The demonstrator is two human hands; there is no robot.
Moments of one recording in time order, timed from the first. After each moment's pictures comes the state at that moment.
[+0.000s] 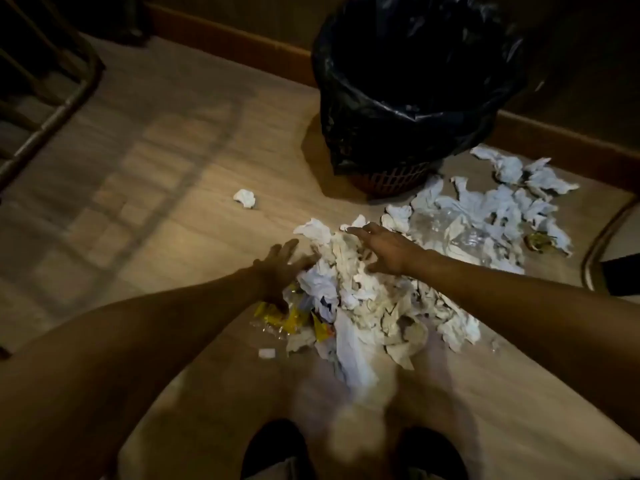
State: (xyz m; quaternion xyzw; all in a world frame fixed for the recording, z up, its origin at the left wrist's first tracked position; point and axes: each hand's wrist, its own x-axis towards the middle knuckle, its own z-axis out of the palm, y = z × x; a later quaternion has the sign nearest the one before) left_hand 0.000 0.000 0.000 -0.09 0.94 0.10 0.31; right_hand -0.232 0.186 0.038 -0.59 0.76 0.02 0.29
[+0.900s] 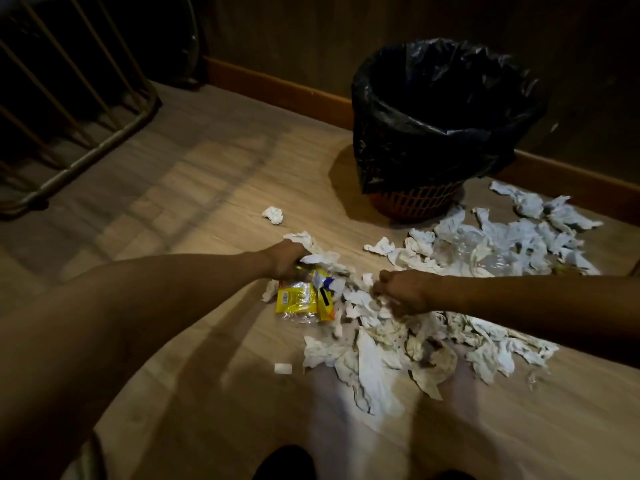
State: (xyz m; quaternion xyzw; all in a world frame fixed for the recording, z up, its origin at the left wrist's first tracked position) left_hand 0.005 -0.031 0.042 -0.16 0.94 0.24 0.20; right_hand -0.195 0.200 0.028 -0.70 0.64 0.19 0.25
